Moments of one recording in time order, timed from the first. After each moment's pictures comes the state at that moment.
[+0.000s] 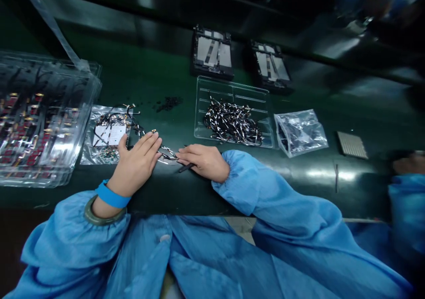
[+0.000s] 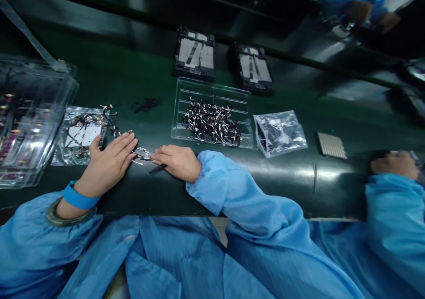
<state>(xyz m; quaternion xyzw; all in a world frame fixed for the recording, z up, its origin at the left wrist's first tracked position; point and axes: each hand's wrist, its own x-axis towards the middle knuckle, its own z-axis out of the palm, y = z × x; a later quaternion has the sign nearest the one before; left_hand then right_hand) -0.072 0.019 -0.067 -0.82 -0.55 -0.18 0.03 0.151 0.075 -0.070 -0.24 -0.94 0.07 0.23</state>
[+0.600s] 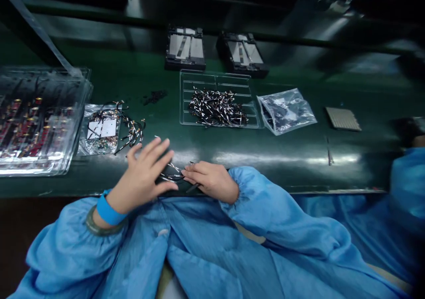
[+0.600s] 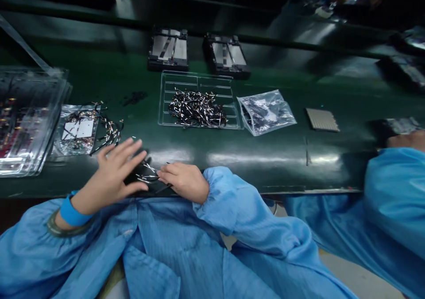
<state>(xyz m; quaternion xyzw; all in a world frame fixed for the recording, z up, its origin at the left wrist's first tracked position) -0.036 -0.030 -0.038 -0.88 -0.44 -0.17 0.01 0.200 -0.014 -0.069 -0.27 -0.93 0.06 0.23</state>
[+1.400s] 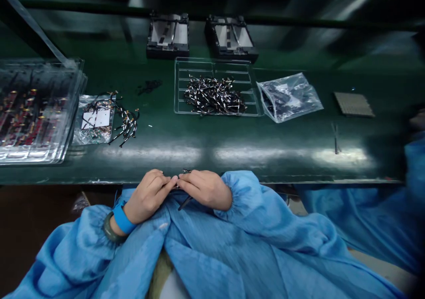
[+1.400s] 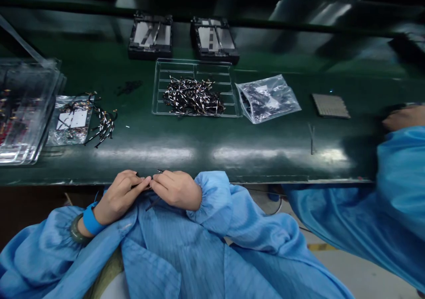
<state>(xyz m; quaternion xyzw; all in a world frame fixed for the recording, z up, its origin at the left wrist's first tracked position) -0.011 -0.084 -0.071 -0.89 -0.34 -0.30 0.00 0.202 -0.051 -0.073 -0.22 -0.94 -0.01 0.27</state>
